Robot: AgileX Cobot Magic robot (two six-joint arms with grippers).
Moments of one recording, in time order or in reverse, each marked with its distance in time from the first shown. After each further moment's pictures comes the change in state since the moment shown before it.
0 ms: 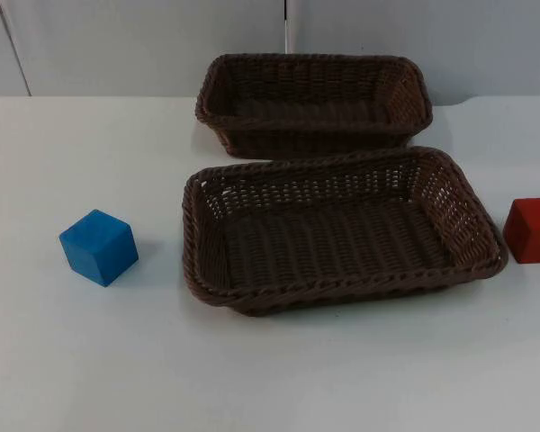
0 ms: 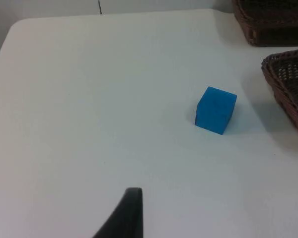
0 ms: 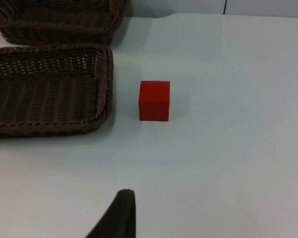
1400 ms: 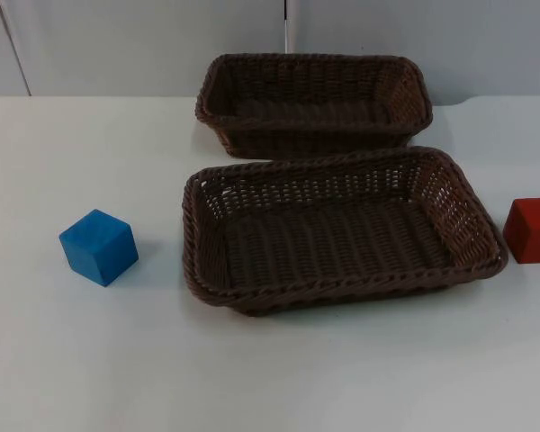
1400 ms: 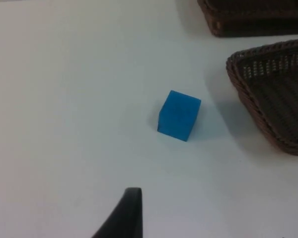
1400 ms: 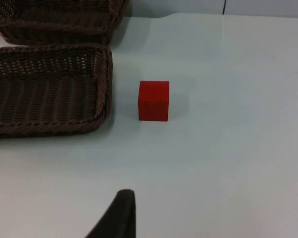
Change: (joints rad) right arm 0.000 0.000 0.000 -0.002 0.000 0.002; left arm 0.000 0.398 -0.033 -0.172 -0.222 0.135
